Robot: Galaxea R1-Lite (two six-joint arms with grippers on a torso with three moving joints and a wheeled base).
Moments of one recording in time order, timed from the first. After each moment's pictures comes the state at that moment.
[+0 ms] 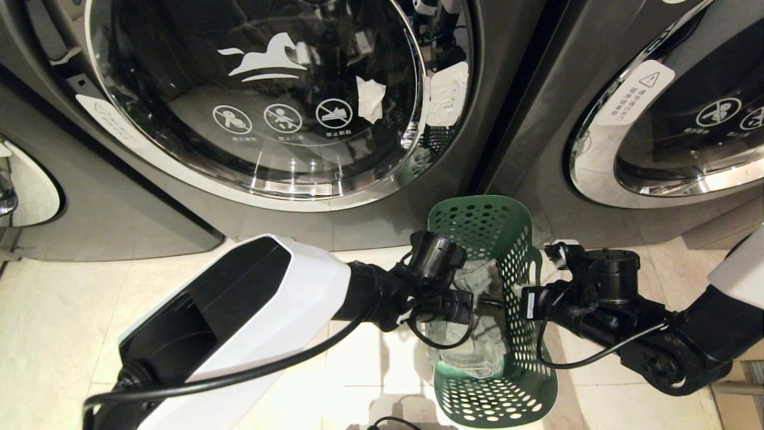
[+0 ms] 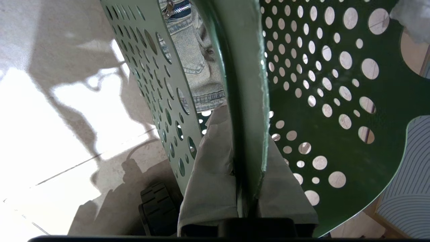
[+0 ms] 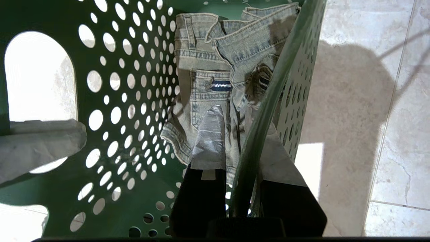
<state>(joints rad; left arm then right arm) -0.85 2.44 -1.77 -0.04 0.01 -0.35 0.25 2.02 -0.63 -1.00 -0.02 0.16</state>
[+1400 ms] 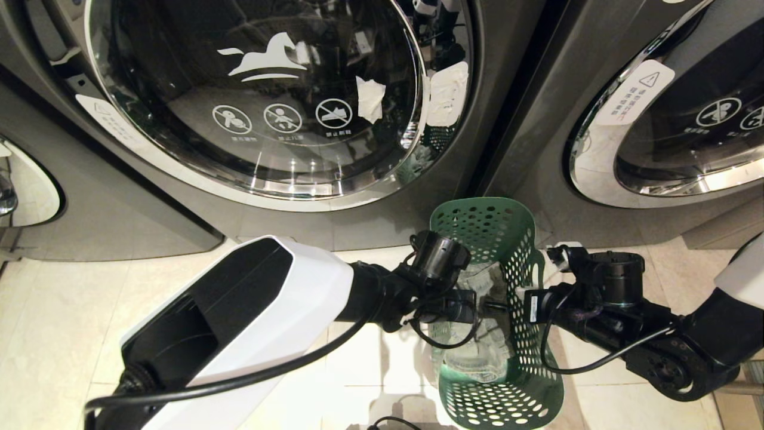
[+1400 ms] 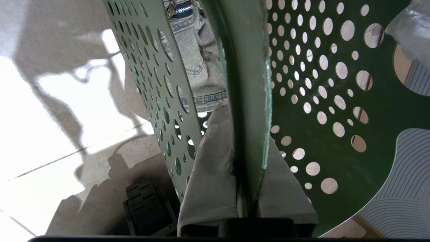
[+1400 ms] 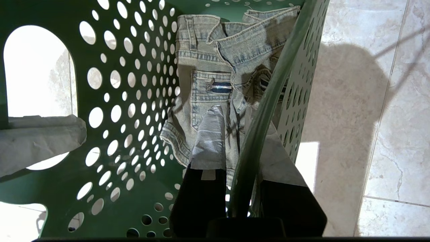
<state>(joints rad) -0.86 2.44 -1.78 -0.02 0.01 -0.41 0.25 2.01 -0.61 -1.01 -0.03 0.15</state>
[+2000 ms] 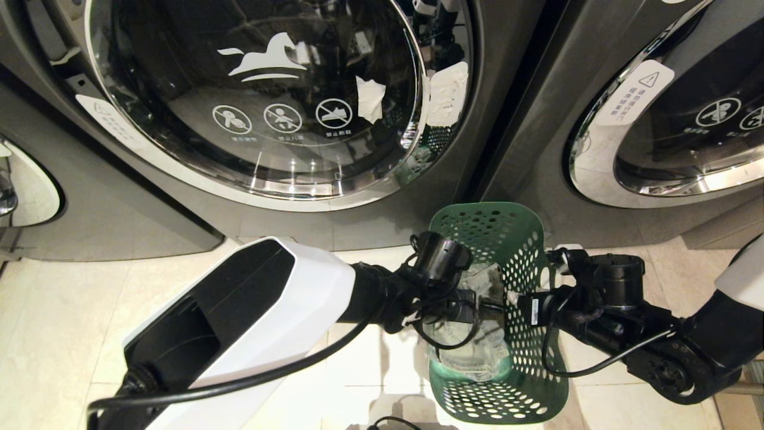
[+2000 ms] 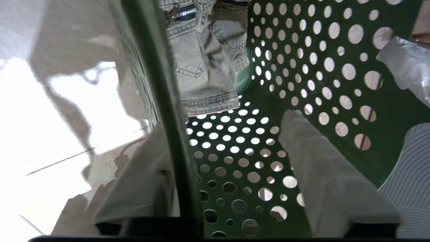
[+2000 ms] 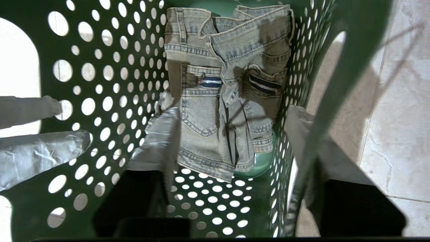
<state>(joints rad) -0.86 2.45 -1.79 -0.02 0.05 -0.41 0.25 2.01 -0.59 -1.01 -0.06 0.13</state>
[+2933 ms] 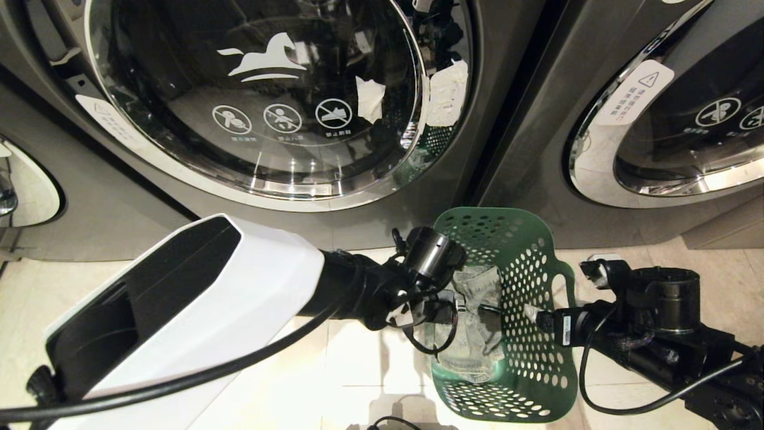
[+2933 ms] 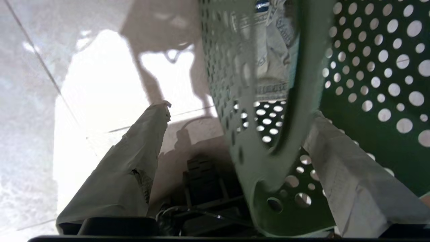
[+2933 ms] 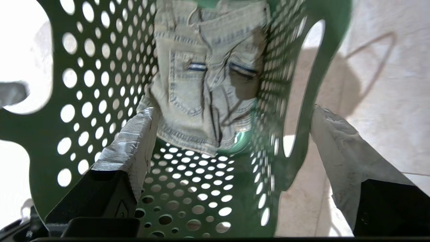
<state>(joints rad) -0.87 2.30 -1.65 0.09 0.29 -0.41 0.25 1.82 -0.40 -1.01 -0.10 0.12</state>
